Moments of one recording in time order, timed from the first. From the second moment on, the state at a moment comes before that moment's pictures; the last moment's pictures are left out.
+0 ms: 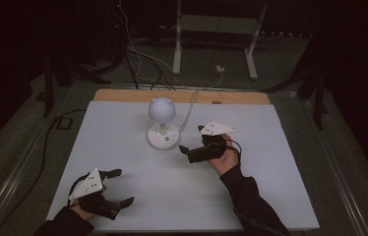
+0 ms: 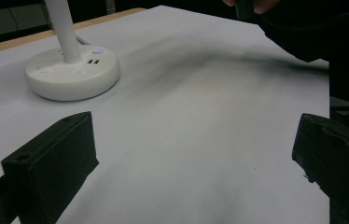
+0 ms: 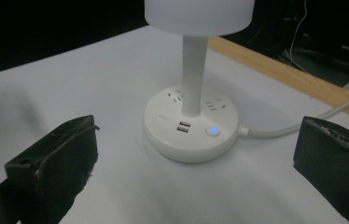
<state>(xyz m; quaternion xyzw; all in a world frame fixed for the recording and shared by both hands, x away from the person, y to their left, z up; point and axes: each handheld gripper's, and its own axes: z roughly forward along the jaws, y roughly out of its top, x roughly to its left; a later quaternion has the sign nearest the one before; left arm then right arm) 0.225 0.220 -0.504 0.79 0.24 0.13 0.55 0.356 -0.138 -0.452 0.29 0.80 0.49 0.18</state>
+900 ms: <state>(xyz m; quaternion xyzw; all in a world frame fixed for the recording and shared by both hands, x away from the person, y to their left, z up) 0.226 0.220 -0.504 0.79 0.24 0.13 0.55 0.382 -0.099 -0.479 0.34 0.78 0.49 0.17</state>
